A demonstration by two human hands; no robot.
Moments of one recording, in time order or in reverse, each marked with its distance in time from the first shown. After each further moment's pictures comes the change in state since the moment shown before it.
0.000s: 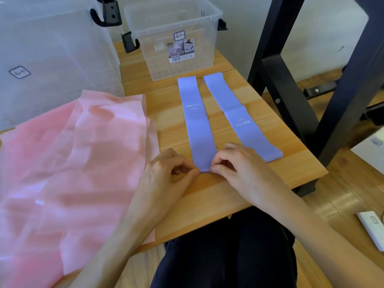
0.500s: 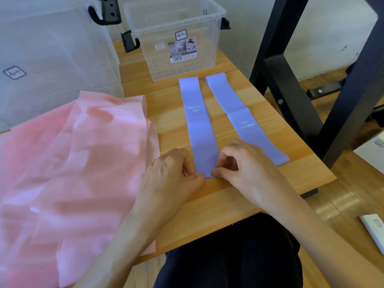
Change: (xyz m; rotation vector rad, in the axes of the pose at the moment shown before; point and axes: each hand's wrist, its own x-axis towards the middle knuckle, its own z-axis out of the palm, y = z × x) left_hand 0.015 0.014 0.001 0.146 -0.032 -0.080; right_hand 0.007 -0.008 -0.005 0.003 0.037 0.137
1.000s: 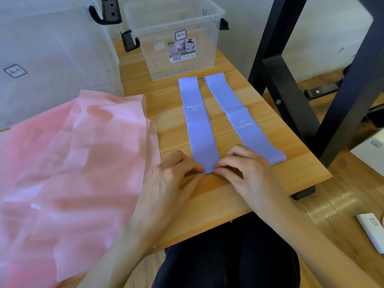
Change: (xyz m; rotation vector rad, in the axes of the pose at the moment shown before) left_hand -0.011 -0.015 0.011 -0.066 0.061 0.253; right_hand -0.010 0.023 0.017 0.036 0.193 -0.243
